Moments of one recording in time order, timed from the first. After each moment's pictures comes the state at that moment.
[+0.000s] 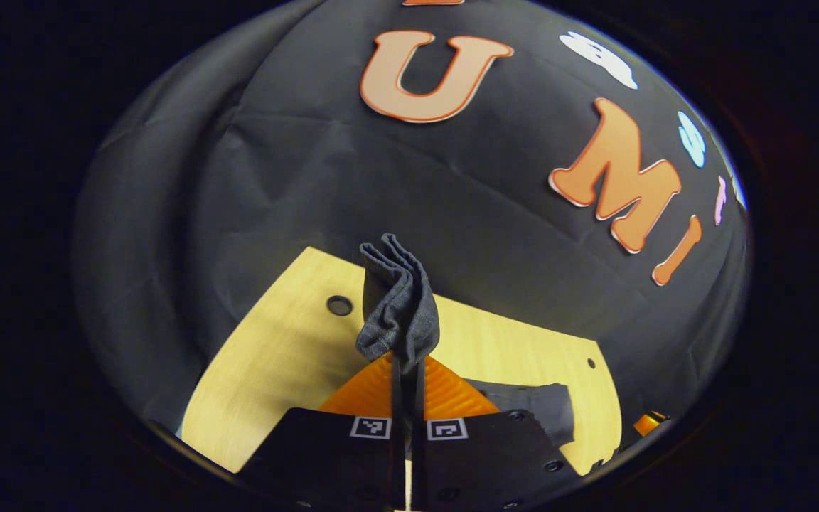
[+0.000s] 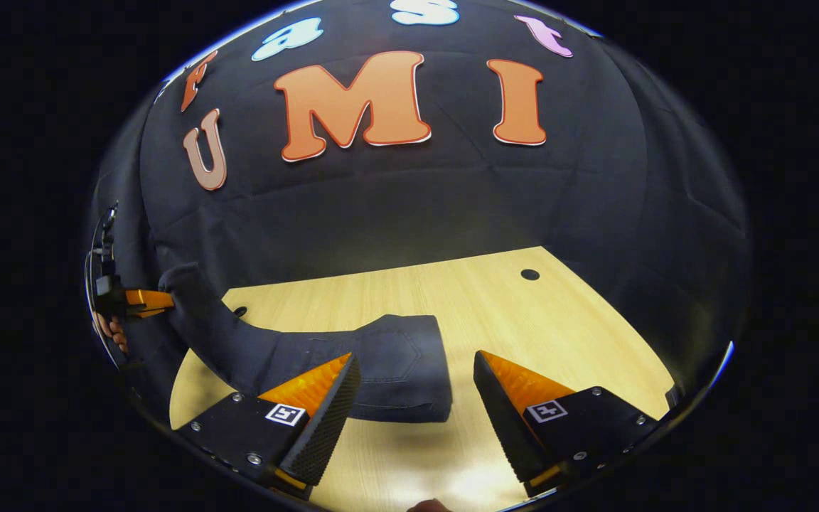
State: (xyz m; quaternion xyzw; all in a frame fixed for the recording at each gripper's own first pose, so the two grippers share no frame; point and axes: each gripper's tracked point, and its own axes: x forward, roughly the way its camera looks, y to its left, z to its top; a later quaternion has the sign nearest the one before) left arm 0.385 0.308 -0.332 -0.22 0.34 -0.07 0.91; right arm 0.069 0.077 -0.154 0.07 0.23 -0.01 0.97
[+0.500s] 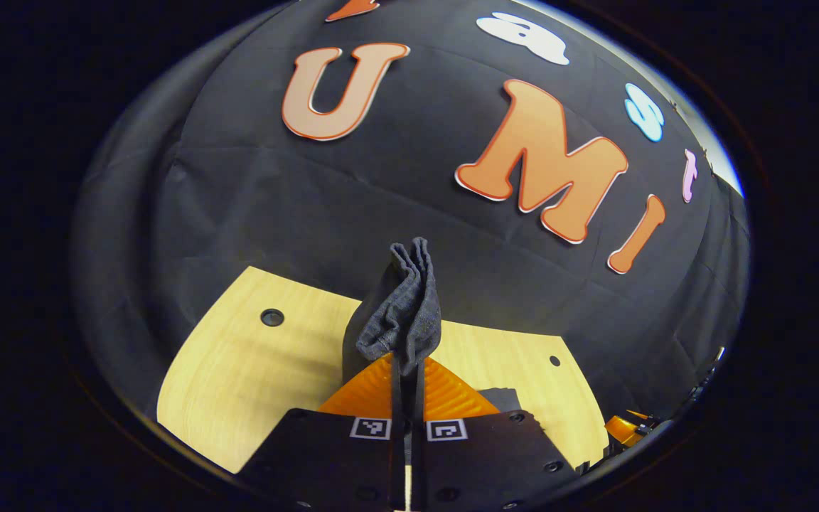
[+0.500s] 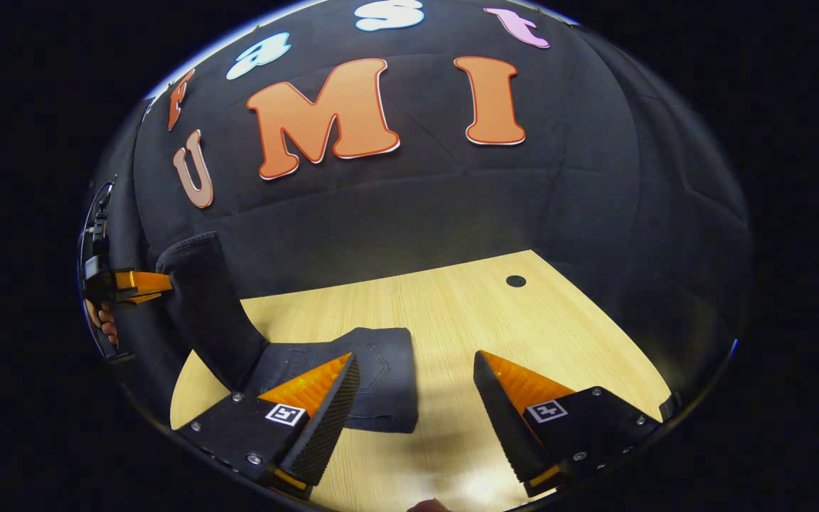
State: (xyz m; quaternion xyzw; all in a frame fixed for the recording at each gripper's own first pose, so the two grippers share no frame) left arm 0.387 0.174 -0.261 -0.19 0.32 -0.13 0.92; right arm 0.082 0.015 -0.156 0.09 0.22 0.00 0.97
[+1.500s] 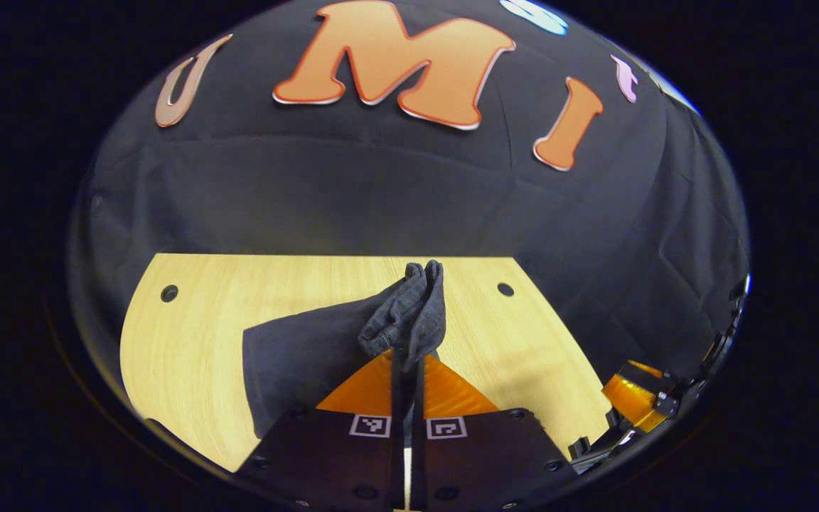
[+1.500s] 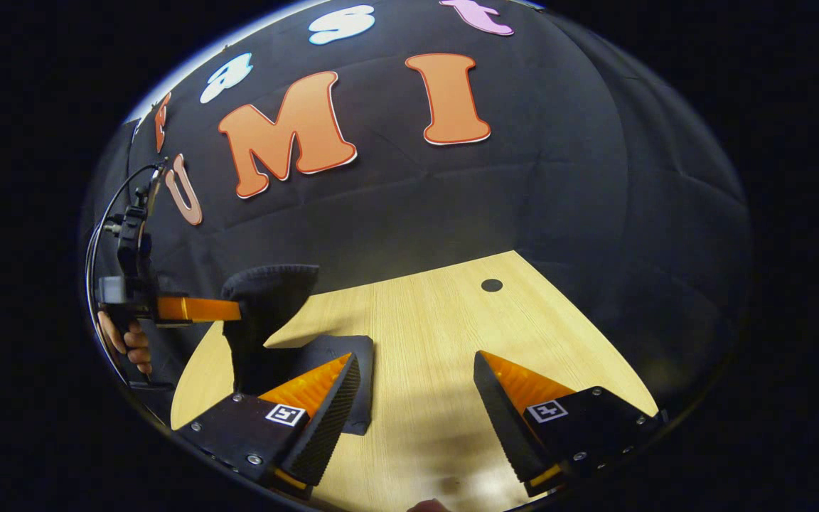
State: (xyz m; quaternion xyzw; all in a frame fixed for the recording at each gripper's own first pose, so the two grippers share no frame) left arm 0.322 -0.079 -0.313 -0.08 0.41 -0.25 0.87; right arm 0.090 -0.076 -0.162 0.12 0.22 0.02 0.97
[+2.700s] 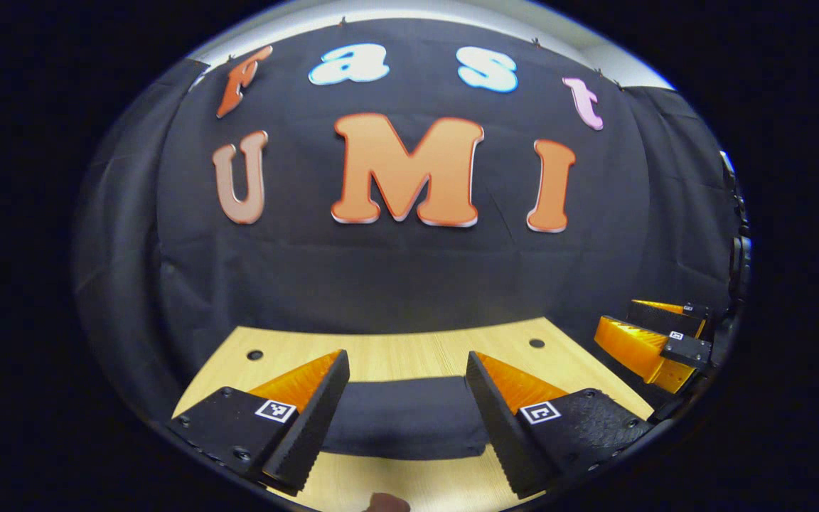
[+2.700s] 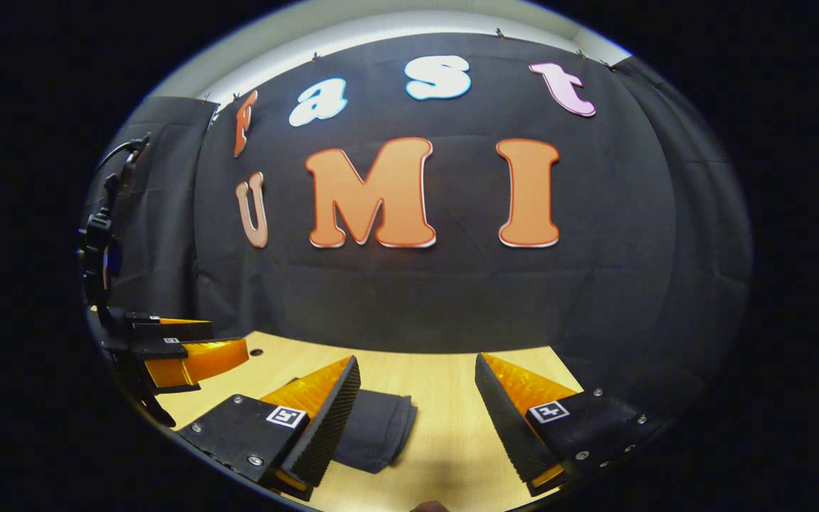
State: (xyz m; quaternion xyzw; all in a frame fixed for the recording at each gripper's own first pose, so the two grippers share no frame) left arm 0.236 -0.032 -0.213 -0.04 0.16 -0.13 0.98; right arm 0.091 -0.011 -0.031 0.03 0.02 0.11 0.99
